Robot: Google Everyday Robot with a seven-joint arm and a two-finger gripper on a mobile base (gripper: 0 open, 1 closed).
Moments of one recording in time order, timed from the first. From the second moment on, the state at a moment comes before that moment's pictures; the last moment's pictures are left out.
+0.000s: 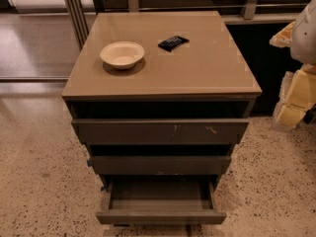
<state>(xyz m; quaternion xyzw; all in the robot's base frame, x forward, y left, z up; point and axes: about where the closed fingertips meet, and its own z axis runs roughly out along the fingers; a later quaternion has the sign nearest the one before) 0.438 -0.217 0.976 -0.60 0.78 -0.03 0.16</state>
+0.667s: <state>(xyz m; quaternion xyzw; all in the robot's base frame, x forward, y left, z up) 0.435 -0.219 0.965 -0.59 0.79 -0.03 0.19</state>
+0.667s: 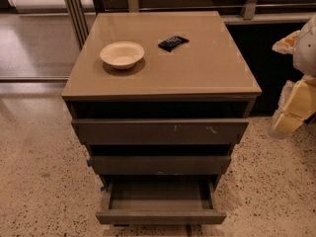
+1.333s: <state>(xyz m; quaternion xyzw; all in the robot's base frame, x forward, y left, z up) 0.406 -0.222 0.839 -0.47 0.85 0.06 0.23</state>
